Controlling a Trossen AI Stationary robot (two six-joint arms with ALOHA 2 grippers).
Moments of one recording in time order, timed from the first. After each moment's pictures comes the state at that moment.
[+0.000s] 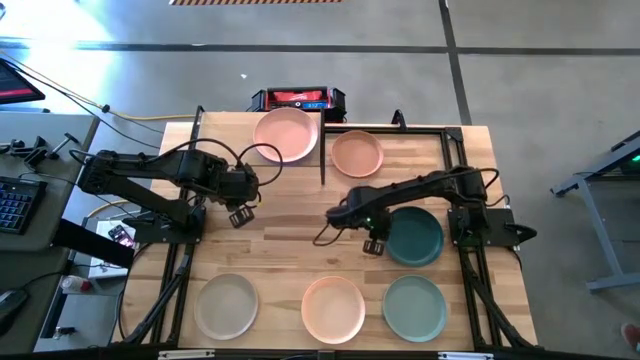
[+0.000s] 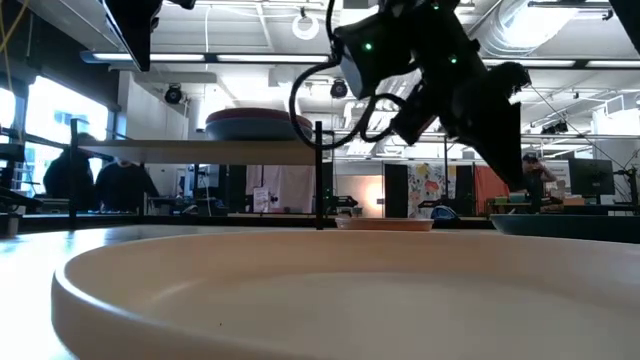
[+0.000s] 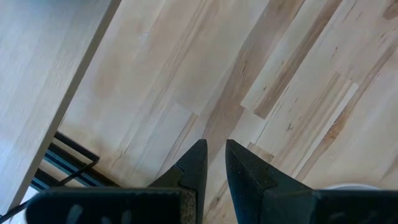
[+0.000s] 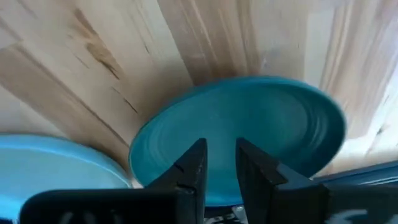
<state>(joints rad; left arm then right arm) -0.08 1.26 1.32 -1.44 -0.25 -0.58 0.07 2.00 1.52 -1.49 -0.10 0.39</state>
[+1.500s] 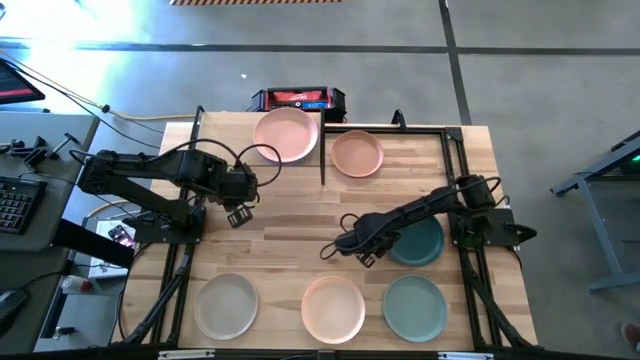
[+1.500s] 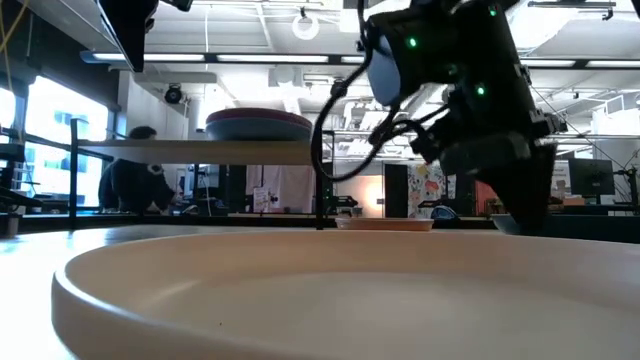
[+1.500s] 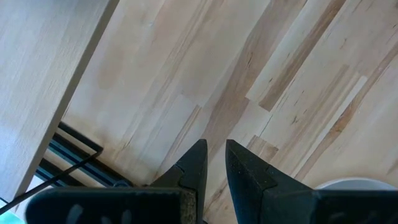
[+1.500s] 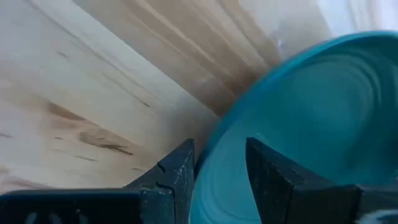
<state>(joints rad) -0.08 1.26 1.32 -1.47 -0.24 -0.59 0.23 1.98 1.33 -1.24 0.02 1.06</state>
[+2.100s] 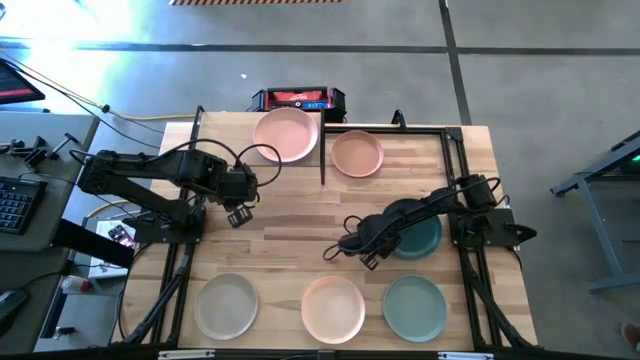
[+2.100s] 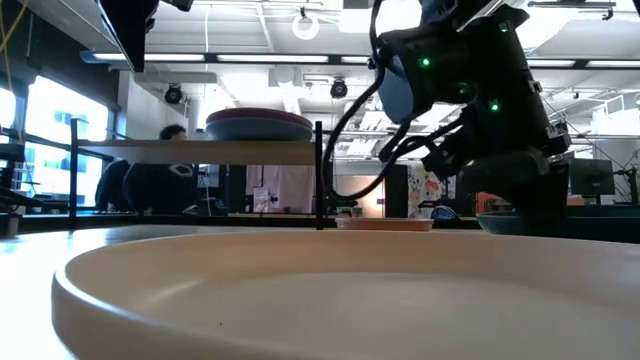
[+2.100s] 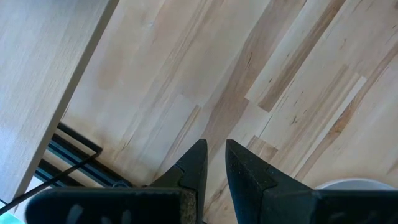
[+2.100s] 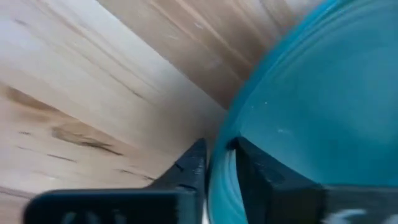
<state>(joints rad) -0.08 1.26 1.32 -1.47 -0.24 -0.59 0.23 1.97 1.25 -1.16 -0.03 1.03</state>
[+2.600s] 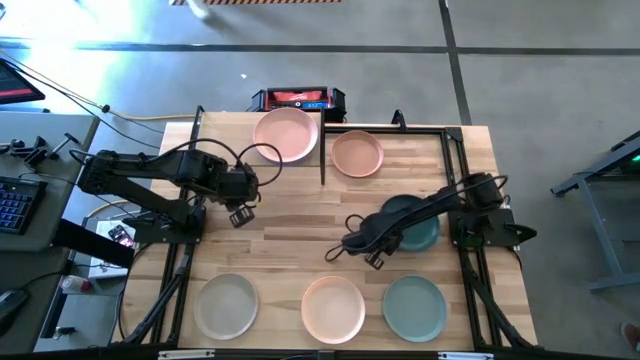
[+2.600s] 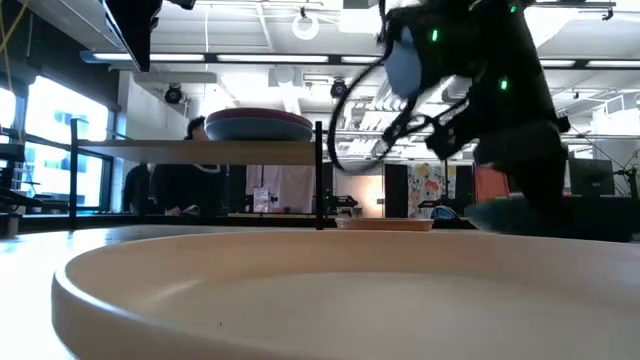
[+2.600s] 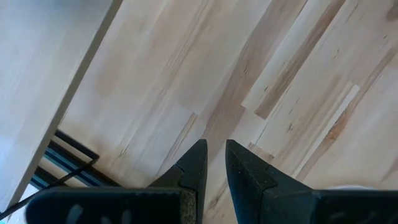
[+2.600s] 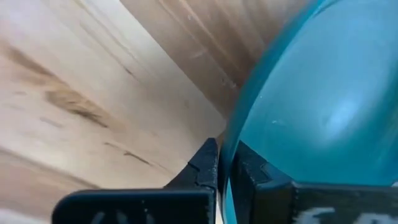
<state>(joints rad) -0.08 1.26 1.32 -1.44 -0.25 -0.59 0.24 1.91 1.25 -1.19 0.01 0.91</state>
